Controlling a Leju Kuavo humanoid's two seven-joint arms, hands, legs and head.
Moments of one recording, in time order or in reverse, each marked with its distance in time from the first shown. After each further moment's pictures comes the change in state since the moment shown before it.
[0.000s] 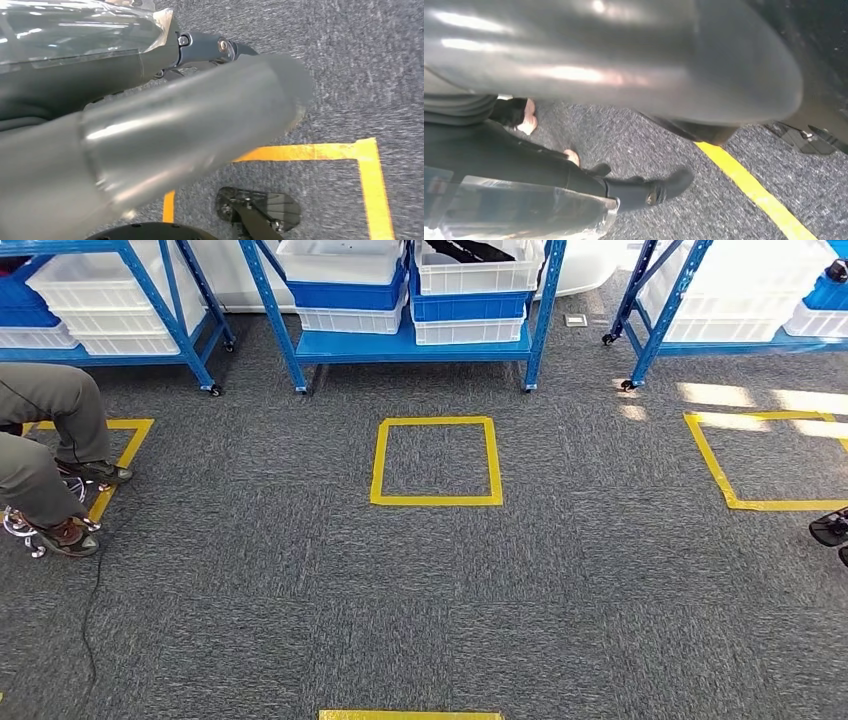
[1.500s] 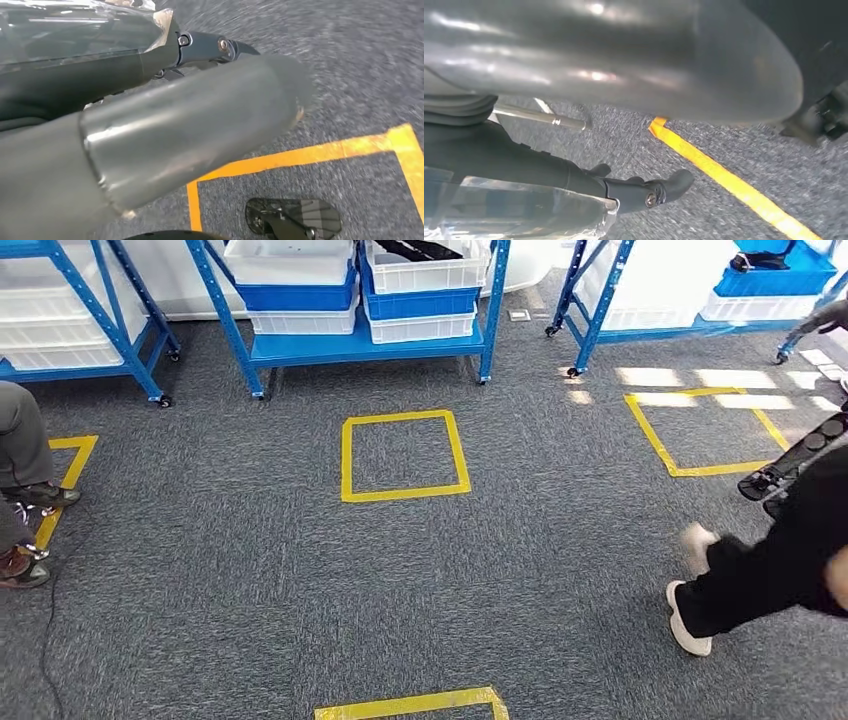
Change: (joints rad) left arm -0.003 0.005 -0.042 0.000 -0.019 -0.025 0.110; right arm -0.014 0.006 -0.033 -0.005 0.000 -0.010 -0.001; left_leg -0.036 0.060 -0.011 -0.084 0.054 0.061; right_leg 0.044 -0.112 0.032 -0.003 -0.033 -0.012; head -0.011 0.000
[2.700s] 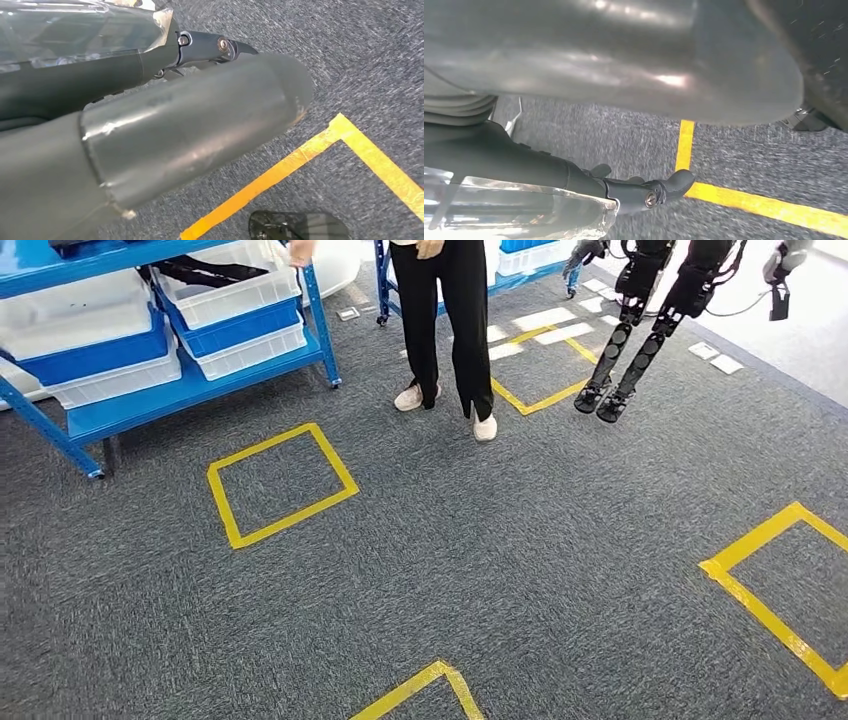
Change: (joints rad) left arm 0.007 0.069 -0.015 0.000 0.000 -0.043 0.006; right arm 0.021 -0.005 -0.039 0.000 0.000 -0.014 -0.009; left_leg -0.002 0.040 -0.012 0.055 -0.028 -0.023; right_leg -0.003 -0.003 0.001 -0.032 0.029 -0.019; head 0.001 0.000
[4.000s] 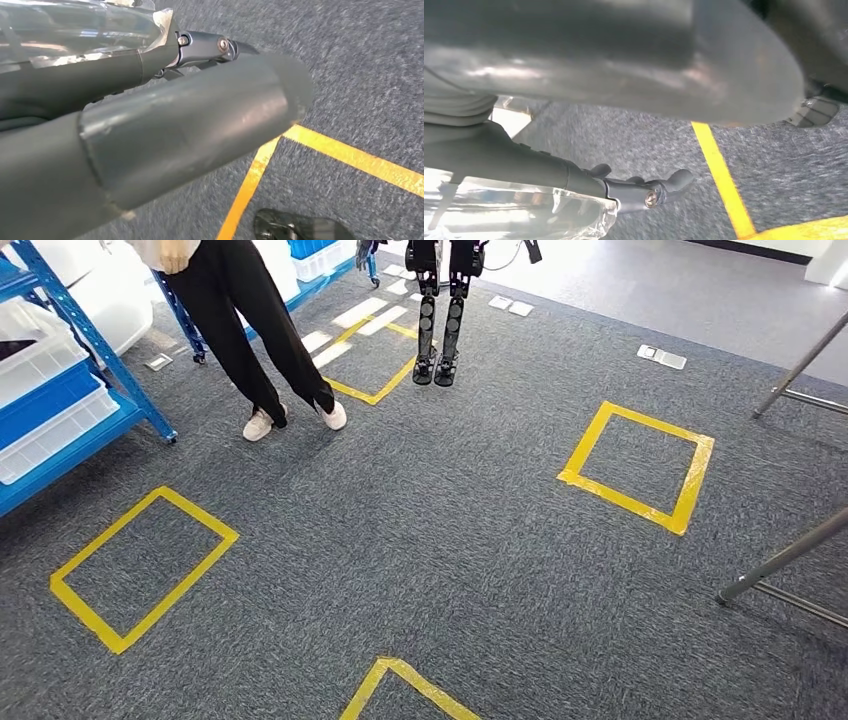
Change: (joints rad) left arm 0.003 0.004 -0.003 0.000 0.020 -0.009 -0.005; right arm -0.012 -0.002 -0.034 -0.002 0.000 -0.004 0.018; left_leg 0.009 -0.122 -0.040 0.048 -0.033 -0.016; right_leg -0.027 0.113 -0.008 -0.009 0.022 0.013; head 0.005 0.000
